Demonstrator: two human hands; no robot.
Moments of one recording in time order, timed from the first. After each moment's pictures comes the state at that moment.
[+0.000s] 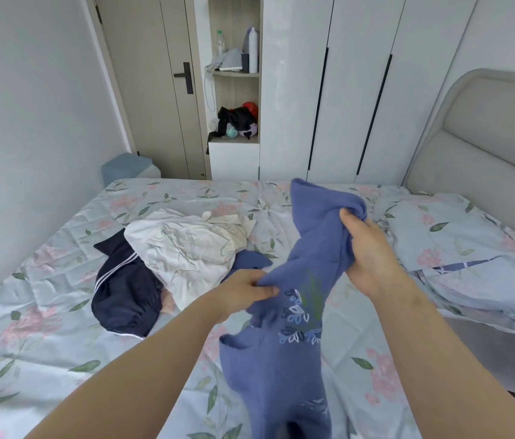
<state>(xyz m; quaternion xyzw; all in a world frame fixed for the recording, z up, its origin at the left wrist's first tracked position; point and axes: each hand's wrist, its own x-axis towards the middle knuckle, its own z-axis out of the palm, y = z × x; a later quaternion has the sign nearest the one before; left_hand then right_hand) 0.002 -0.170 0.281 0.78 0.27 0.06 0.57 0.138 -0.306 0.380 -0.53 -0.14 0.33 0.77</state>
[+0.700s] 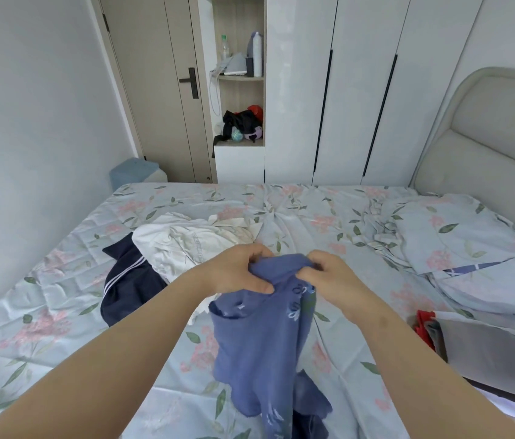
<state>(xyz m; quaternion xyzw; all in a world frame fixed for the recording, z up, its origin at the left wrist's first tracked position) -0.009 -0.147 0.335 0.87 0.19 0.06 0.44 0.125 -0.291 0.329 -0.73 -0.38 0.30 0.49</state>
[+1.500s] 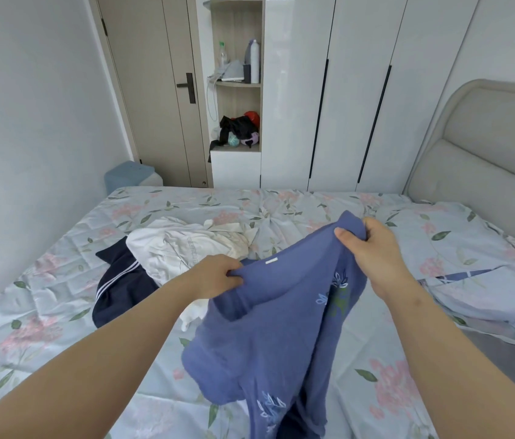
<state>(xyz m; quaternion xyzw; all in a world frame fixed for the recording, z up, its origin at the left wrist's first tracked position) -0.017 -0.119 0.318 0.93 0.27 0.01 0.24 0.169 -0.306 0.364 -0.72 -0.28 0.15 0.61</state>
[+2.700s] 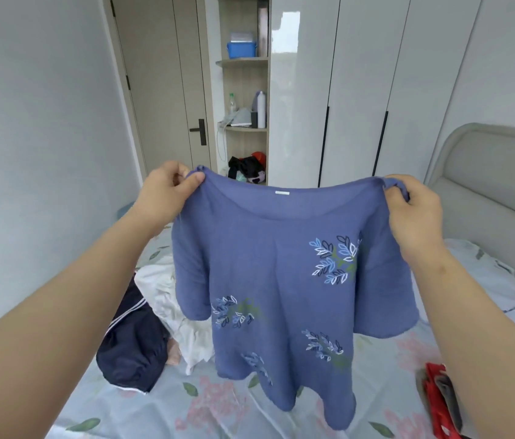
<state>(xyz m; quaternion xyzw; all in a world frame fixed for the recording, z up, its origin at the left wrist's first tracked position) -0.038 -0.076 0.488 0.76 0.32 0.46 0.33 0.212 -0.293 0.460 -0.68 -0.34 -0.10 0.65</state>
